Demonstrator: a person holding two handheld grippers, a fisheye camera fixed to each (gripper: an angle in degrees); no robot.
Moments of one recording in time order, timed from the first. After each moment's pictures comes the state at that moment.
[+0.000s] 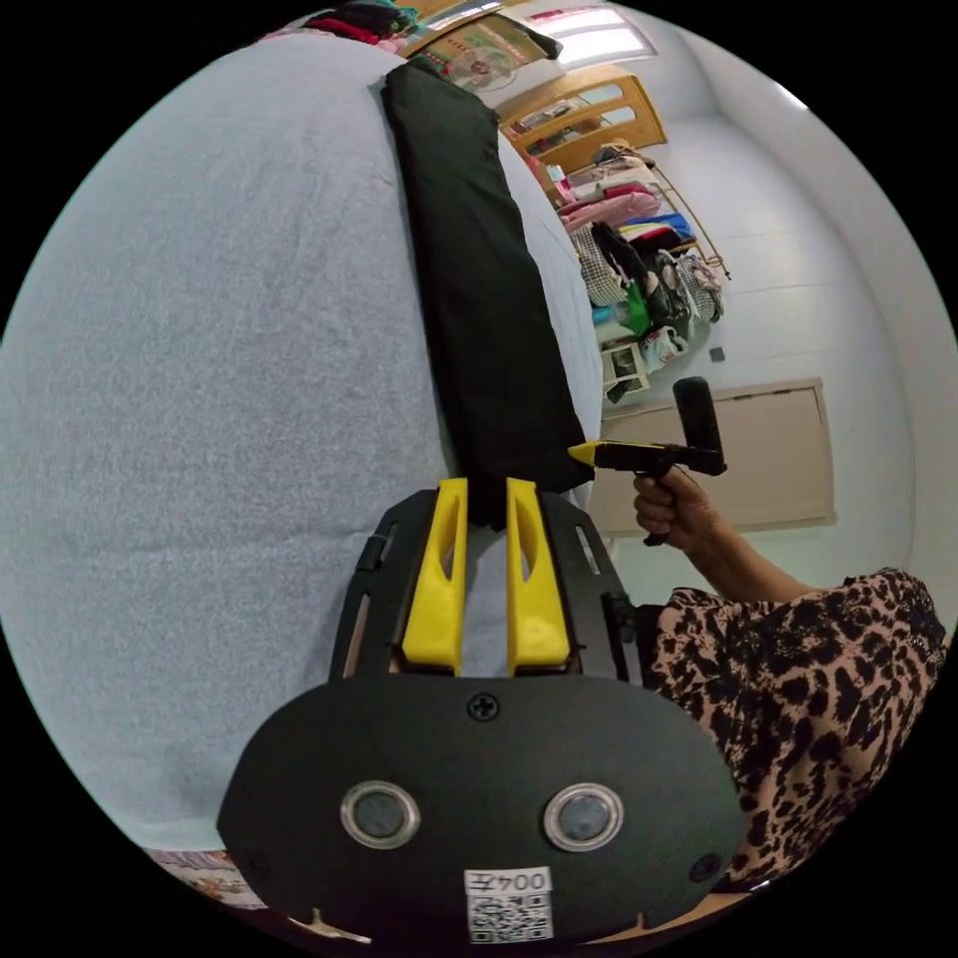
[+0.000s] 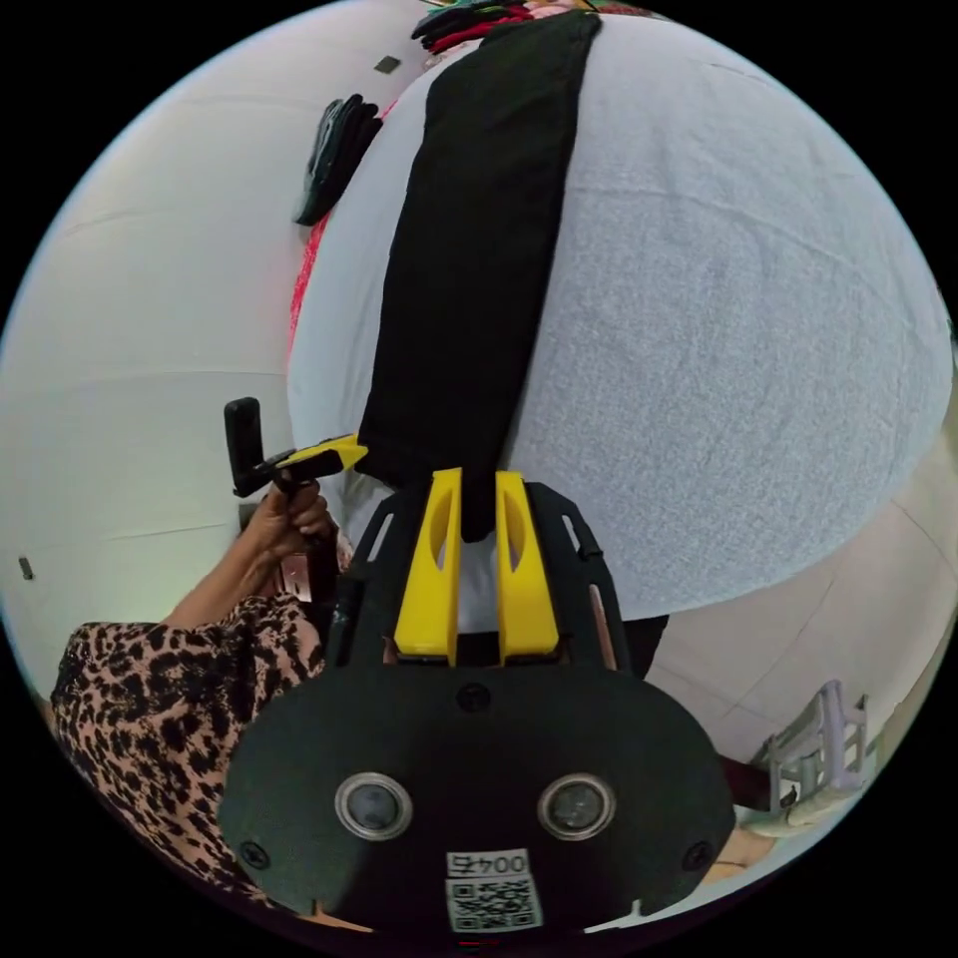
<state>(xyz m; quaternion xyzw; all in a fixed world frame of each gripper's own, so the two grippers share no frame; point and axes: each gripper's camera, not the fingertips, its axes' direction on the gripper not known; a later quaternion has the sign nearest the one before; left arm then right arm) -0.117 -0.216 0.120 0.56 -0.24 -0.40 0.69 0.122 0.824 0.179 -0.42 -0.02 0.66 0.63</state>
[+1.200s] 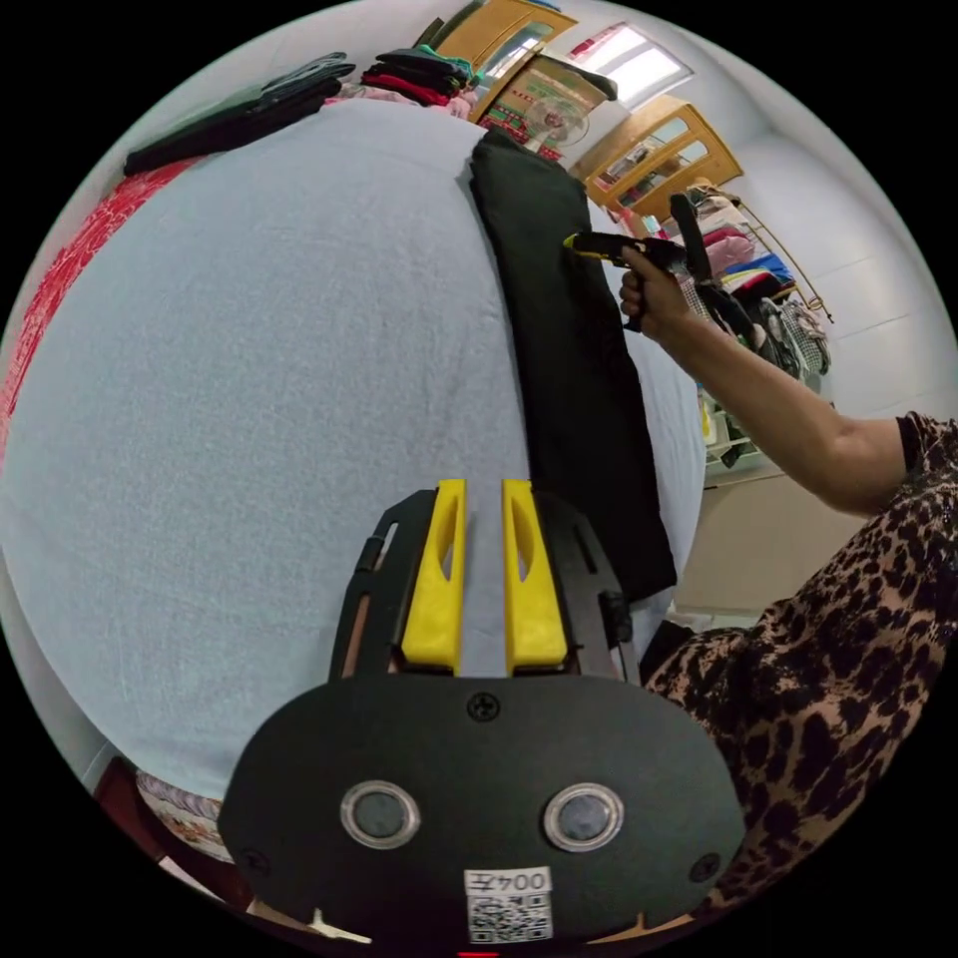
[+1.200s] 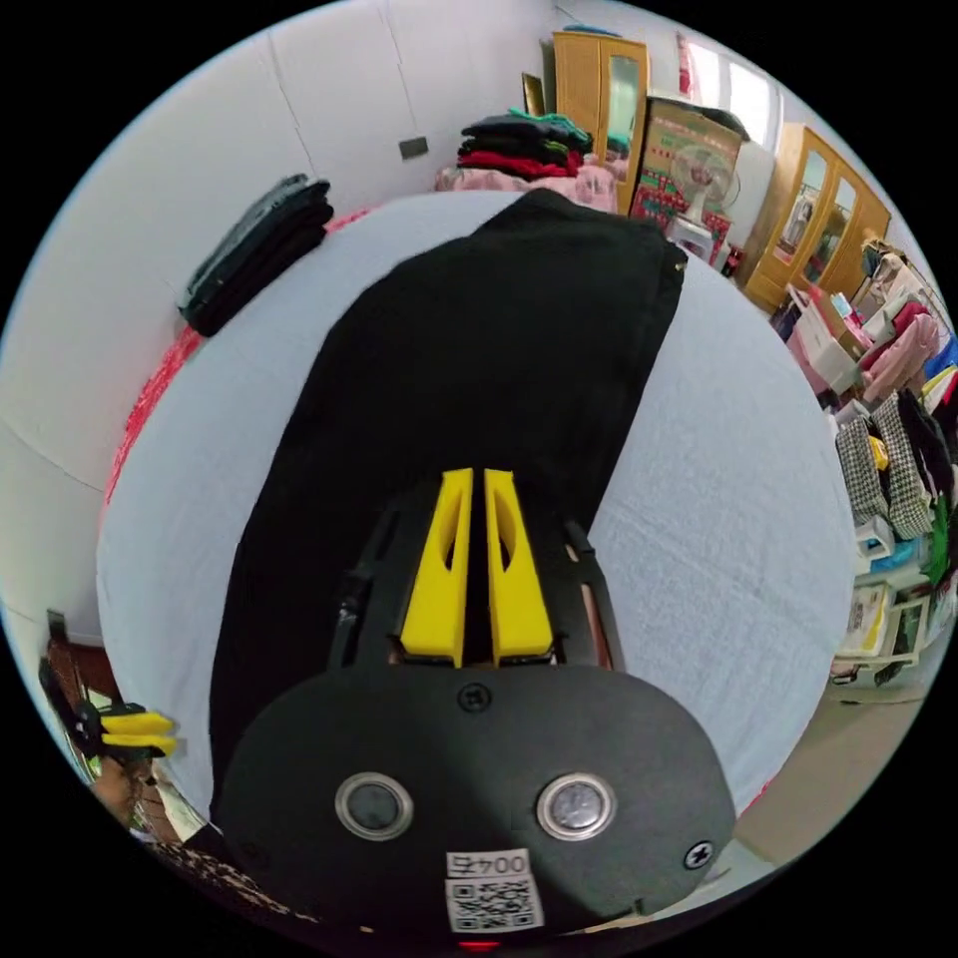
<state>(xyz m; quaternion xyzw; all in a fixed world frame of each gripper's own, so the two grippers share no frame) -0.015 -0.236 0.029 0.53 -0.37 -0.51 0.56 0.386 0.713 0.429 -0.46 0.24 0.43 0.74</state>
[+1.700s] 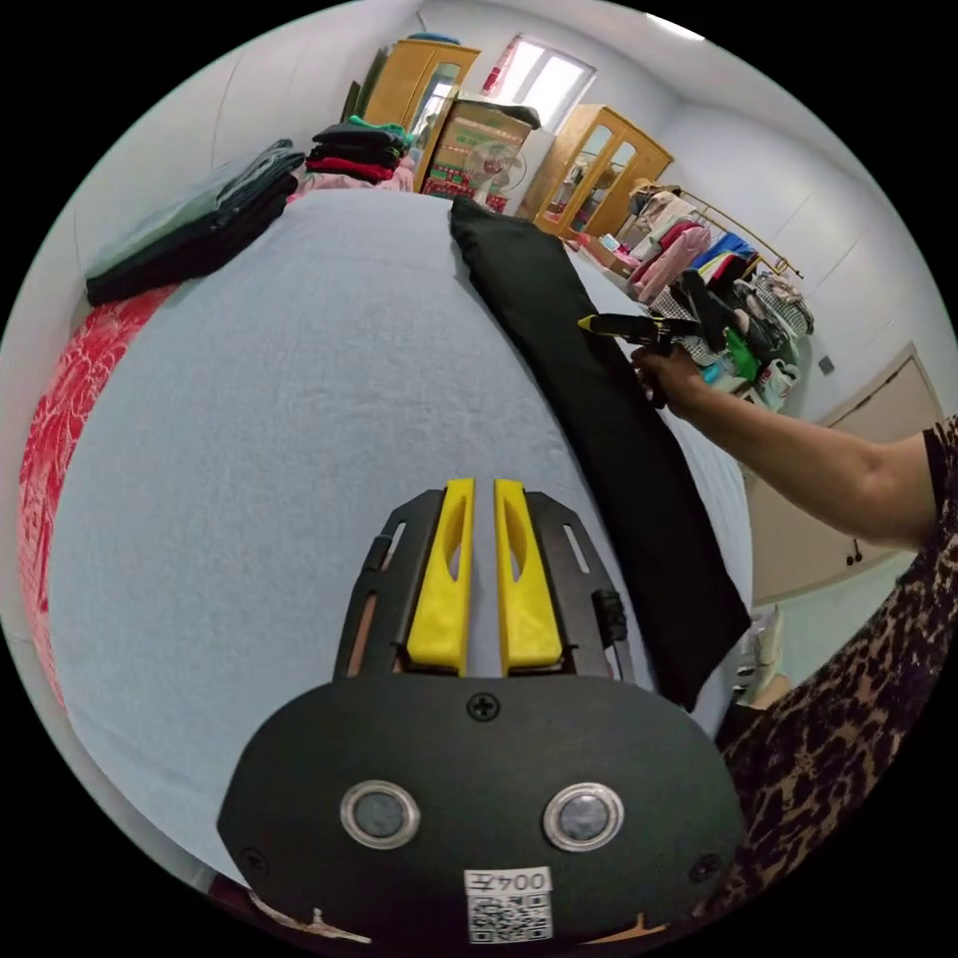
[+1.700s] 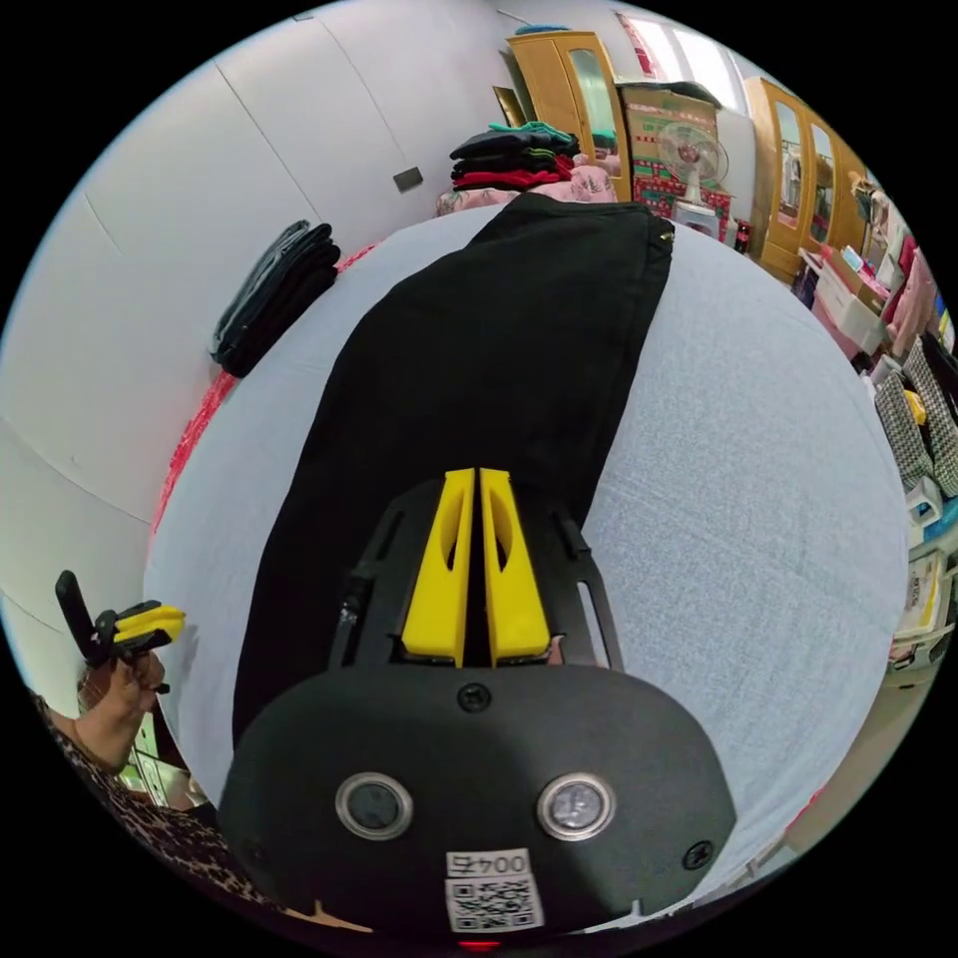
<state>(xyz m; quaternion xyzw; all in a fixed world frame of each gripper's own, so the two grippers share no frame) 0.021 -0.195 -0.075 0.51 -0.50 -0.43 0.55 0.426 0.672 0.425 -0.39 0.22 0.48 0.75</state>
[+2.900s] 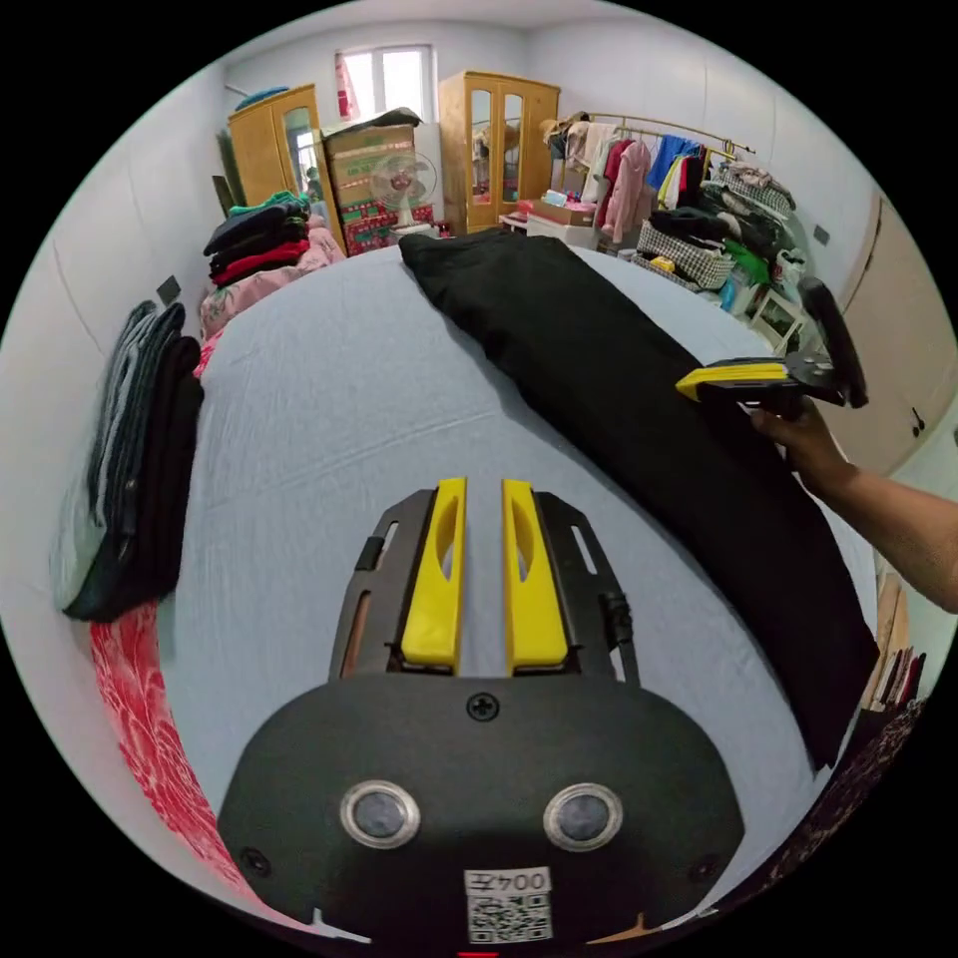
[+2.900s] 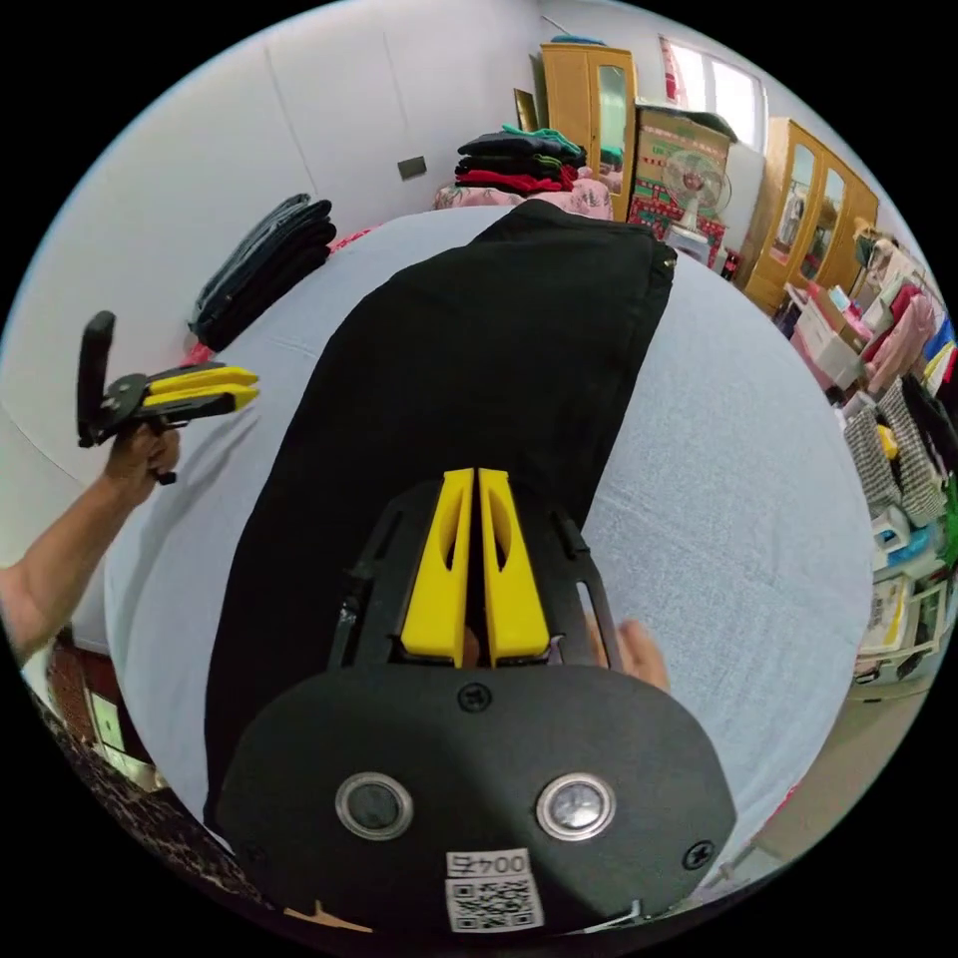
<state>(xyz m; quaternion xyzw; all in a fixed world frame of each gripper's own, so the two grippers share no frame) 0.040 -0.266 -0.420 0.36 -0.63 -0.36 0.59 0.516 0.577 0.361 -0.41 0.24 0.45 0.76</state>
